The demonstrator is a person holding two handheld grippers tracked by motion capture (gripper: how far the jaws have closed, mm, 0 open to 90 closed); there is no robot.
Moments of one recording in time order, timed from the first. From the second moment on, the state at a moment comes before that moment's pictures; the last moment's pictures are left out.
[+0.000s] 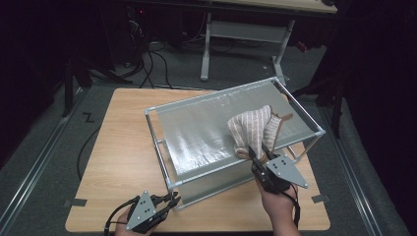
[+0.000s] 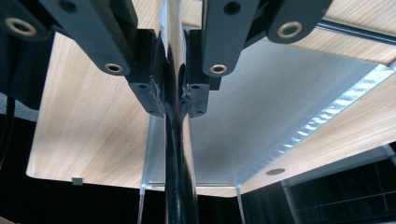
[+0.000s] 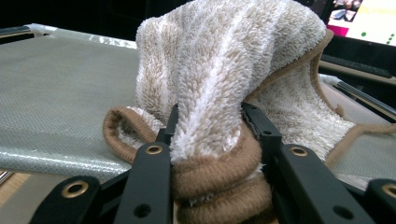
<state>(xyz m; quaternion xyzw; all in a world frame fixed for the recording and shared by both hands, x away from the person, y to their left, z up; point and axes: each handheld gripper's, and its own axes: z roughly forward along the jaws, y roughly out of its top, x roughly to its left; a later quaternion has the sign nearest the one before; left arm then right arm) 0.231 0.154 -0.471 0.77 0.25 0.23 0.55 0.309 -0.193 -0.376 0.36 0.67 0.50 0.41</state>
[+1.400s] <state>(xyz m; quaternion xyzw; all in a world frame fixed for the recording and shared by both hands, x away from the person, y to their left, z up) 0.226 0.147 -0.472 0.77 0.24 0.24 0.55 0.251 -0.087 -0.373 0.27 0.68 0.60 0.32</state>
